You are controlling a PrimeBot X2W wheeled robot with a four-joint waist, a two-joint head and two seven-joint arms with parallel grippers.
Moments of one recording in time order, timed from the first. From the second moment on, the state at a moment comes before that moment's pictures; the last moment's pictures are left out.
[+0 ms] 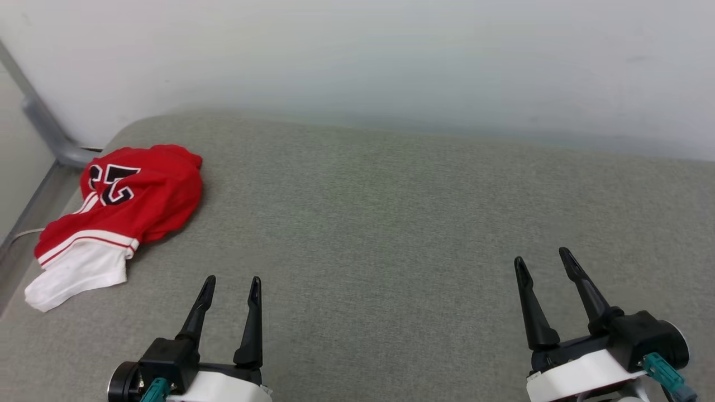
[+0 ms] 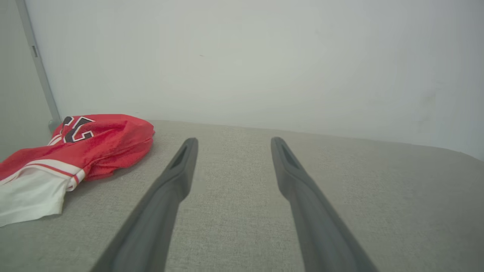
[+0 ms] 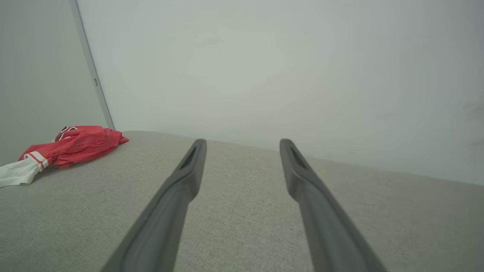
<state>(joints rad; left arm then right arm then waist) 0.06 0.05 -0.07 0.03 -0.15 -0.06 -0.26 0.00 -0.05 0.08 0.05 0.09 0.13 -0.26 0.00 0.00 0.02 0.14</state>
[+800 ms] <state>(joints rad) 0.08 0.05 -0.03 0.02 -0.14 -0.08 -0.26 0.01 -0.05 0.13 0.06 0.11 0.13 -0.26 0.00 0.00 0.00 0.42</state>
